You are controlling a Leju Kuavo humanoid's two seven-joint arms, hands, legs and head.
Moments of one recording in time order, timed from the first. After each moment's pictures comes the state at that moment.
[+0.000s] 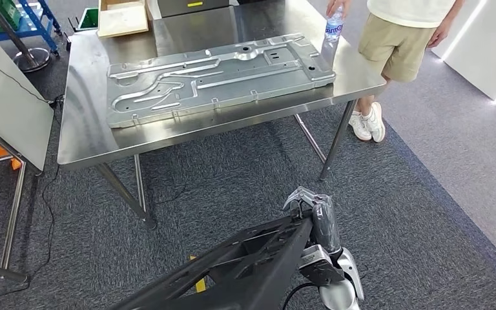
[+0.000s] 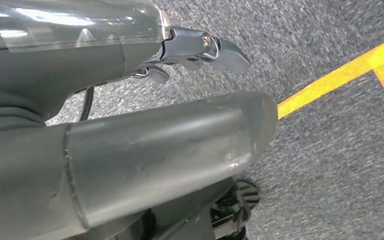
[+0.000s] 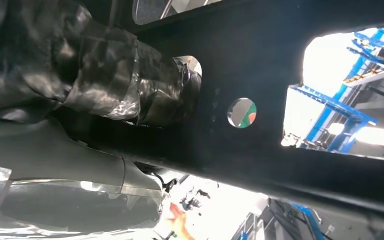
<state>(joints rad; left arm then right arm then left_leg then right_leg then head) -0.12 -0.20 0.89 -0.21 -1.17 -0.01 -0.34 -0.02 0.25 0.12 -1.60 0.47 -0.16 -0.61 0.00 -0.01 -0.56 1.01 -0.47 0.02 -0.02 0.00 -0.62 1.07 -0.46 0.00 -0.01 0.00</state>
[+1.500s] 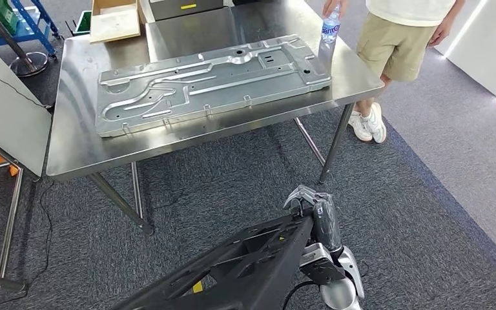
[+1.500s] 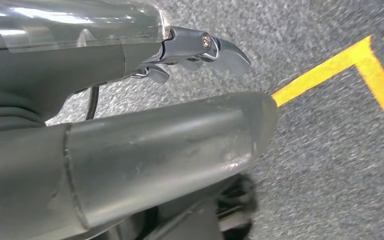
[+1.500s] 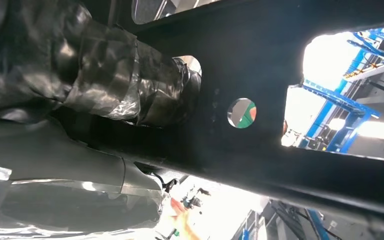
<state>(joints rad) -0.12 -0.20 0.89 -0.21 -1.17 -0.01 -0.34 -0.02 0.26 0.12 -1.60 0.47 -0.16 -0.61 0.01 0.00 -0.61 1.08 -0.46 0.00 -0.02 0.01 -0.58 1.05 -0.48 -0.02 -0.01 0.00</state>
